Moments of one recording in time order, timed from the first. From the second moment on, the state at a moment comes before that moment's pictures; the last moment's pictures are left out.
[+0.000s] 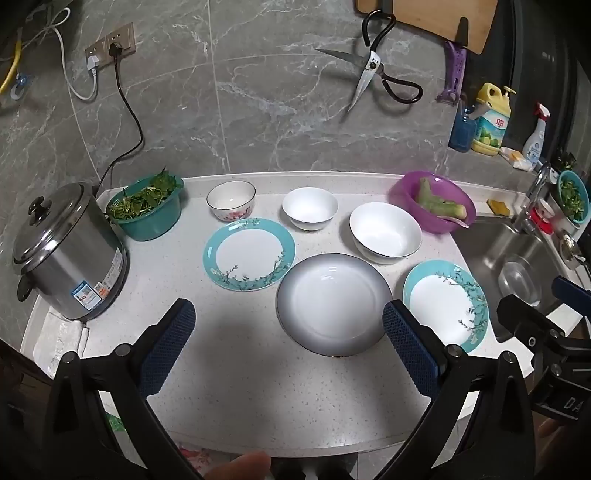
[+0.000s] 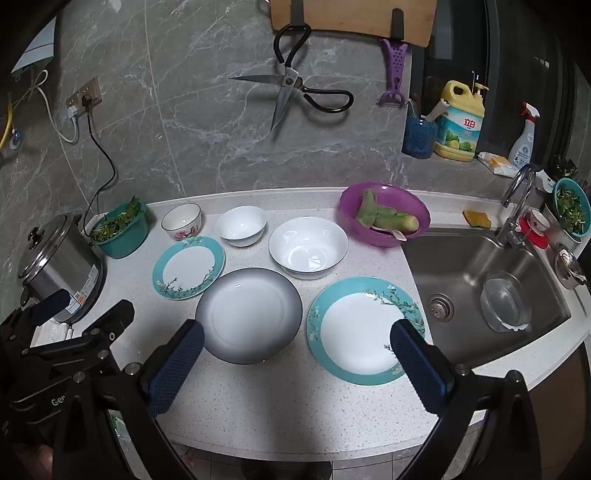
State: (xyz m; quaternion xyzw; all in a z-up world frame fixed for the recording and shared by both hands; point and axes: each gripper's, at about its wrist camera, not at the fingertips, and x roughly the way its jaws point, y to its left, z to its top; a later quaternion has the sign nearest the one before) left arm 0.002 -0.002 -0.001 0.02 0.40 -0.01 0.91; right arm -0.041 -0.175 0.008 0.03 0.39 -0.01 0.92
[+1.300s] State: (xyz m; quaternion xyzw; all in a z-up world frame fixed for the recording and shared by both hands) left arm -0.010 -0.002 0.002 0.02 0.40 -0.01 0.92; right arm -0.044 -0.174 0.007 0.03 0.39 -0.01 0.92
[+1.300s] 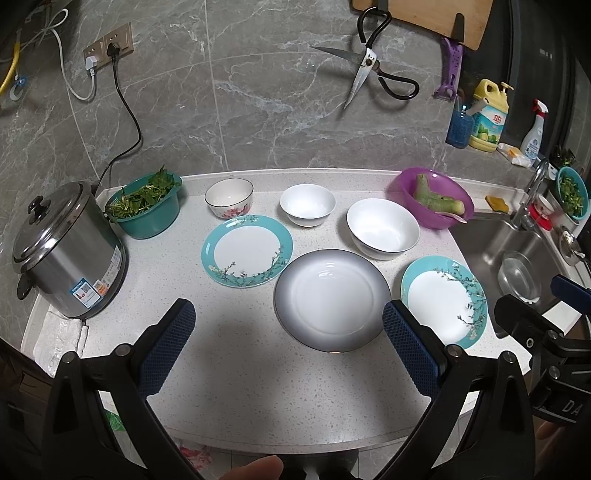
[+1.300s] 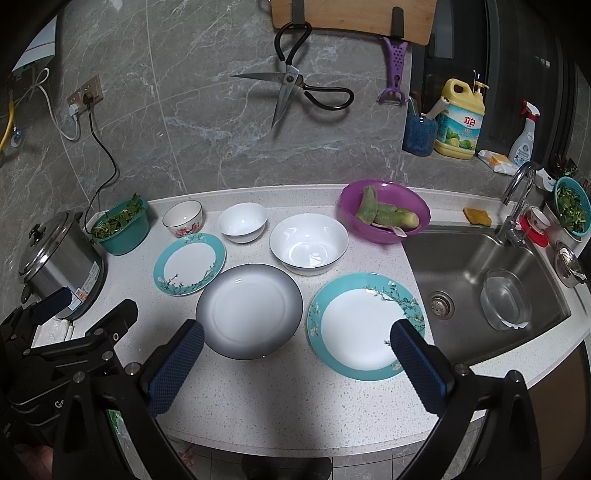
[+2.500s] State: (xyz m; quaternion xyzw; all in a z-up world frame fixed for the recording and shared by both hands) left arm -0.007 -0.004 -0.001 0.02 0.40 -0.01 0.92; right arm -0.040 -0.174 0.007 0.03 0.40 -0.01 0.92
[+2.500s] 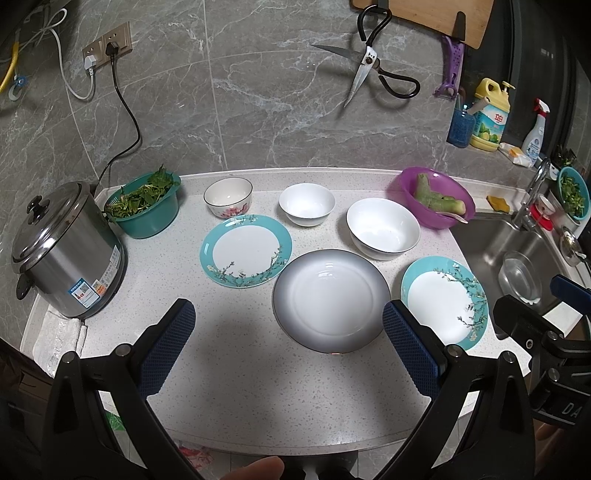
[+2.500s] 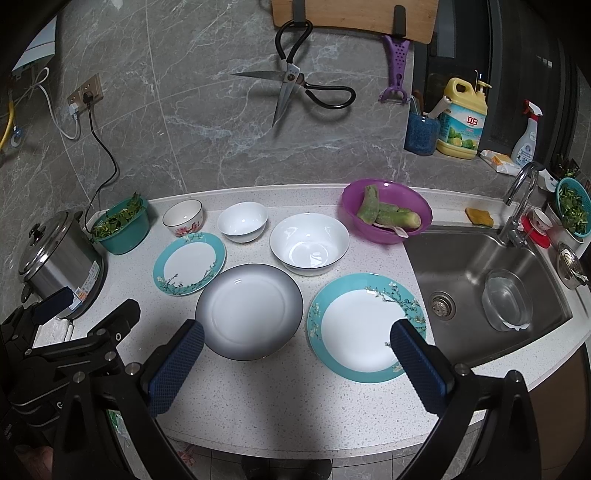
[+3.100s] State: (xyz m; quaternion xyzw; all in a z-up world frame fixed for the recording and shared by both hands) left arm -0.006 -0.004 -0.005 0.02 0.40 -0.01 0.92; right arm -0.036 -0.174 0.007 0.03 0.40 -0.01 0.92
